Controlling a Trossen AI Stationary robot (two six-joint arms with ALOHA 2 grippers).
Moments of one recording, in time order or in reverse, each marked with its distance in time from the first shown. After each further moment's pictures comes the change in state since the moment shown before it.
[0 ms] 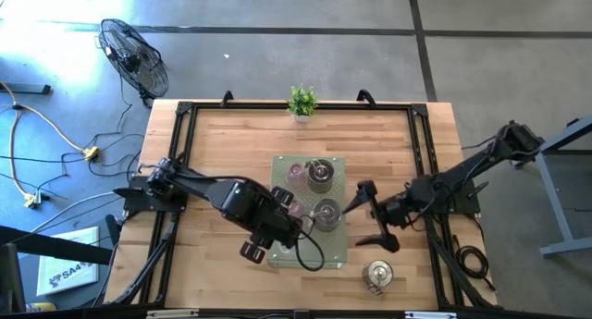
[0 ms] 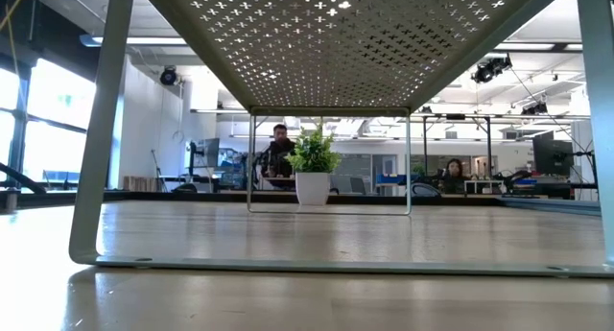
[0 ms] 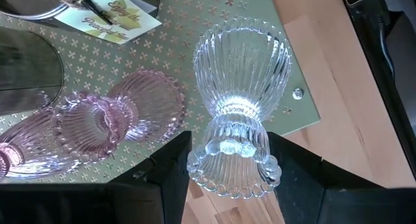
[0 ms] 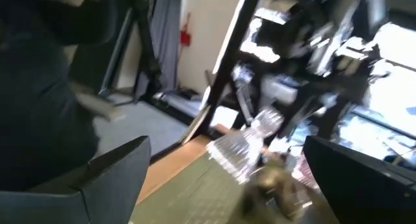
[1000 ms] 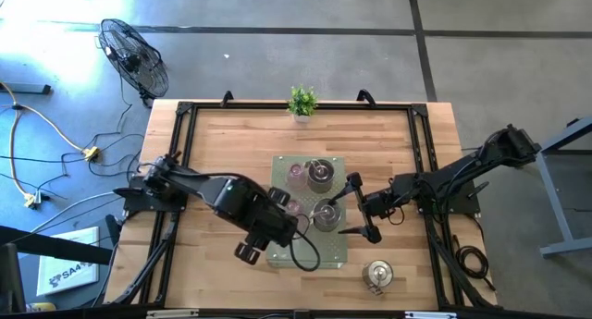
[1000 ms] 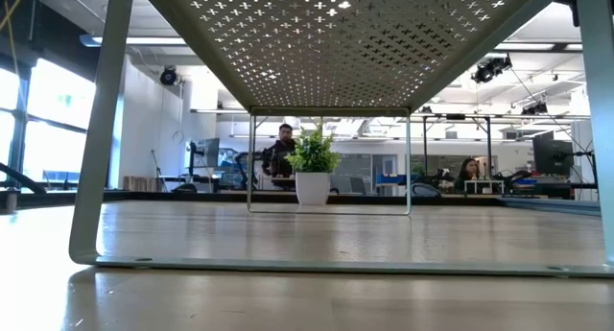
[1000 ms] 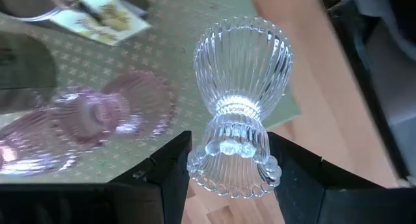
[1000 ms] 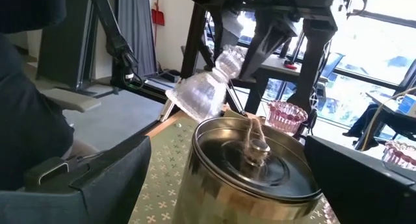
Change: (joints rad) left arm 0.000 -0.028 0.003 -0.004 0.035 0.001; right arm -0.130 0.130 0.000 0.063 -0.004 0.122
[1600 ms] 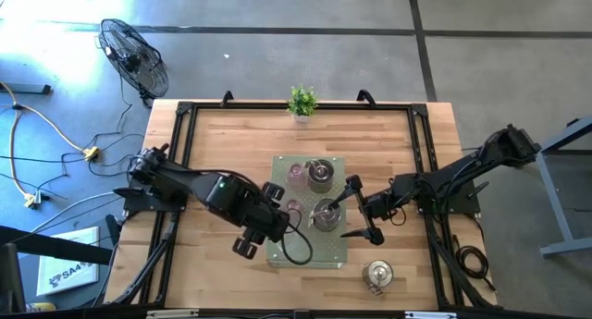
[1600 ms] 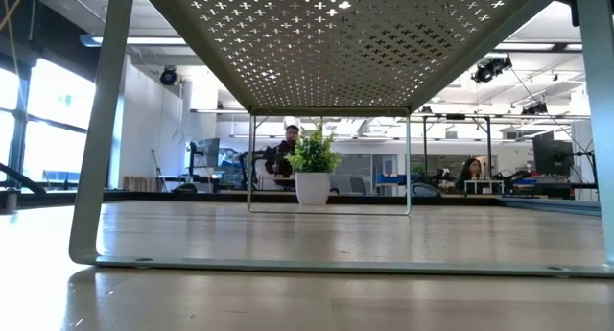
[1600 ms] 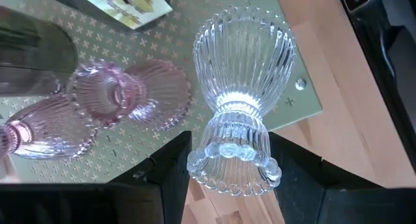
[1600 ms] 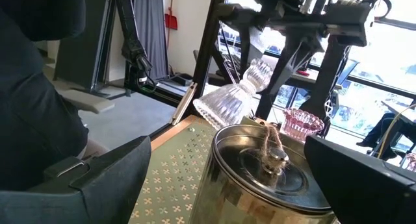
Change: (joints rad) left arm 0.000 -0.135 -0.236 0.143 -0.057 -0.021; right arm 0.000 0.000 0.000 0.005 -0.052 -0.010
